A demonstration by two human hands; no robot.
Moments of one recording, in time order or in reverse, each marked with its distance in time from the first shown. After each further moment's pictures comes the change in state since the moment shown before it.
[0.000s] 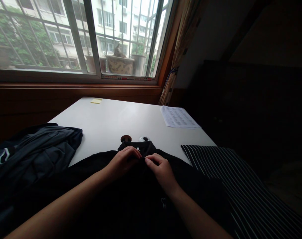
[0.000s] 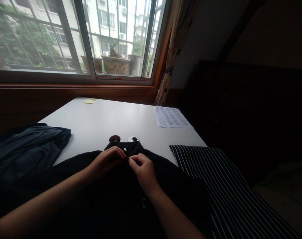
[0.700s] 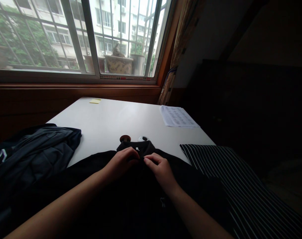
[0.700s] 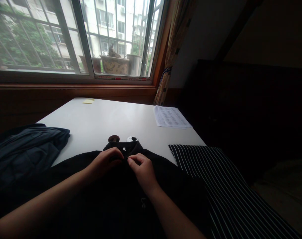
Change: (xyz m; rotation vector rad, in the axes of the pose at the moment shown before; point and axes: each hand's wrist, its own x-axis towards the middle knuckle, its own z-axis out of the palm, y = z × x) left_hand -0.001 -0.006 0.002 0.141 -0.014 -0.089; right_hand 0.001 -0.002 -0.001 0.042 -0.010 0.038
